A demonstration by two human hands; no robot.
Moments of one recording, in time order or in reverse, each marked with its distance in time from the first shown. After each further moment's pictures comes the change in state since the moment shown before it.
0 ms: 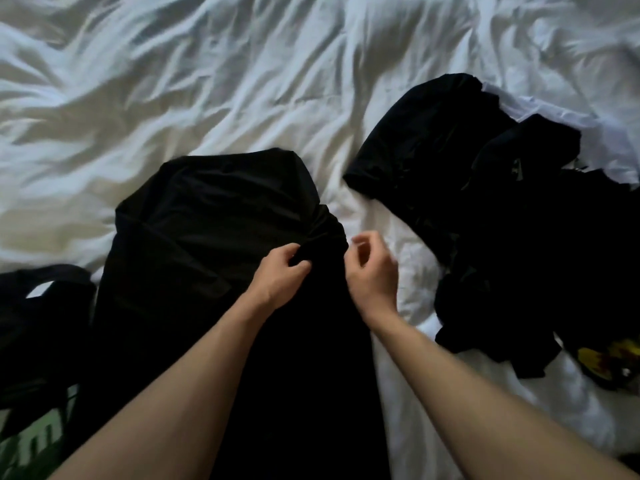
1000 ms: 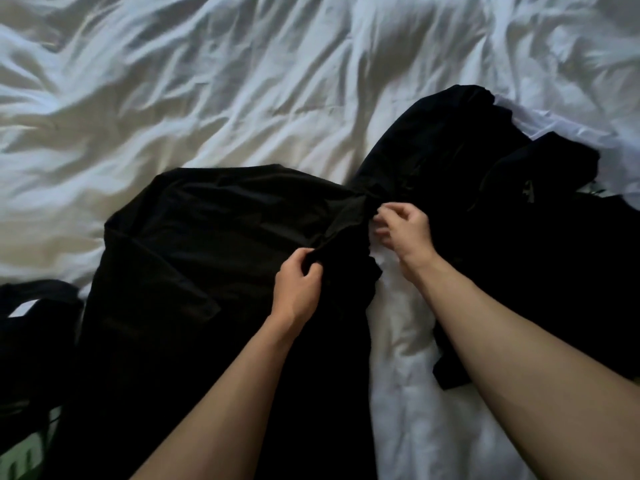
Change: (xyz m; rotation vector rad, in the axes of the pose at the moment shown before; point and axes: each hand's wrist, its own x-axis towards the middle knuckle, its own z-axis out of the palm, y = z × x) left_hand 0.013 0.035 0.039 -0.278 0.204 -0.088; right_hand 0.124 0.011 -0.018 0.455 -0.184 0.439
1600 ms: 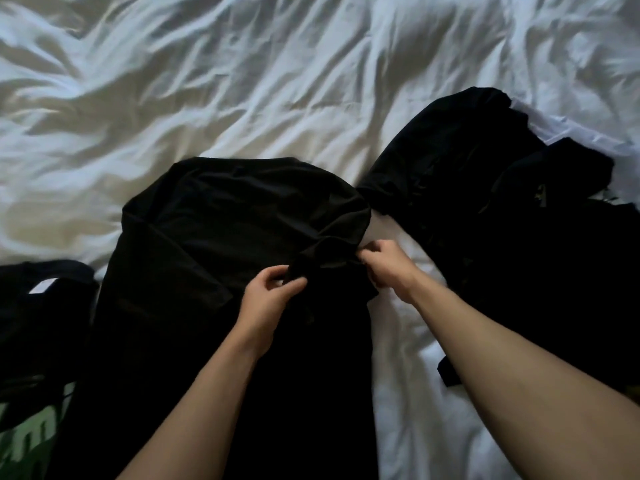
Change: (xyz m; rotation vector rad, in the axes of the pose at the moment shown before) left_hand -0.020 -0.038 -0.050 -0.463 -0.012 -0.329; right_hand -0.029 0.028 0.011 -0.483 -0.389 0.138
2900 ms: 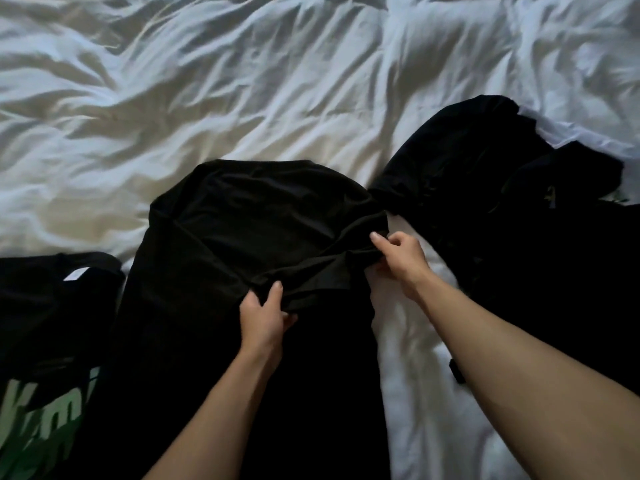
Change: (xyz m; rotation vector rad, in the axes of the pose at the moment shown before) left_hand -0.027 -0.016 -0.008 -0.359 0.306 -0.071; right_hand 0.000 0.005 0.007 0.253 0.236 -0.057
